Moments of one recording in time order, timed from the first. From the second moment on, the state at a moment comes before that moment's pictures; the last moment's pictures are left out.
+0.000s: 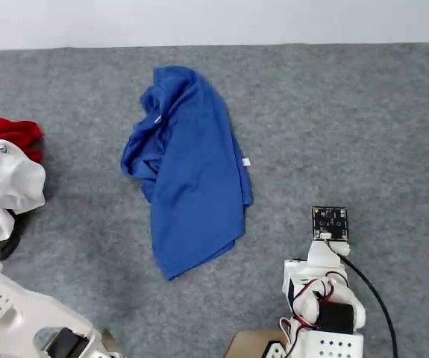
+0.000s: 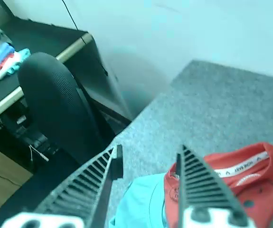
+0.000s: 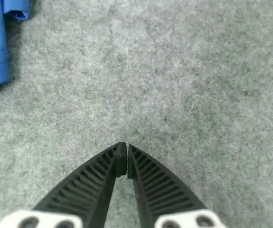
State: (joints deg) left arm -59.9 28.8 -93.2 99.4 -16.0; right arm 2.6 -103.3 95.6 74.6 1.4
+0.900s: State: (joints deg) left arm -47.1 -19.8 -39.5 99.4 -15.9; right arm 2.6 -103.3 95.6 74.6 1.4
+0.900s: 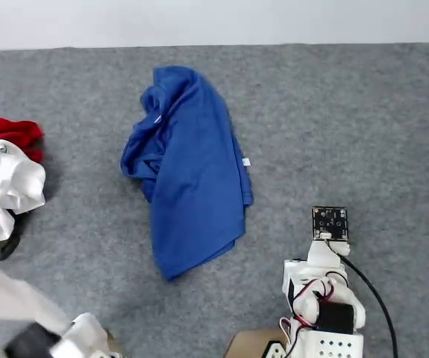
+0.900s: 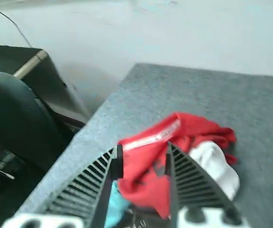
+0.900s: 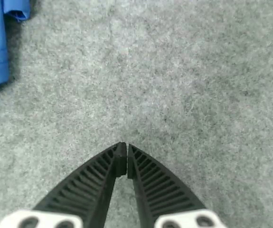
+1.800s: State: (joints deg) left arm -15.1 -50.6 27.5 99.4 -2.9; right arm 4.7 -103.4 92.4 74.5 1.4
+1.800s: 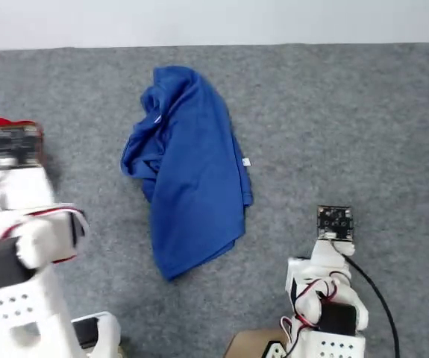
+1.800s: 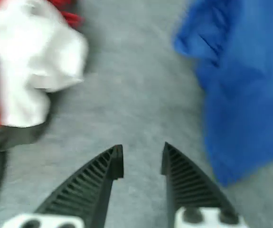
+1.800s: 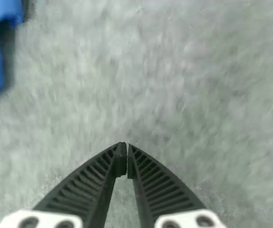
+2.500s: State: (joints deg) left arm 4.9 -50.6 53.4 84.4 -13.0; right arm 11.3 -104.1 68.4 84.1 6.7
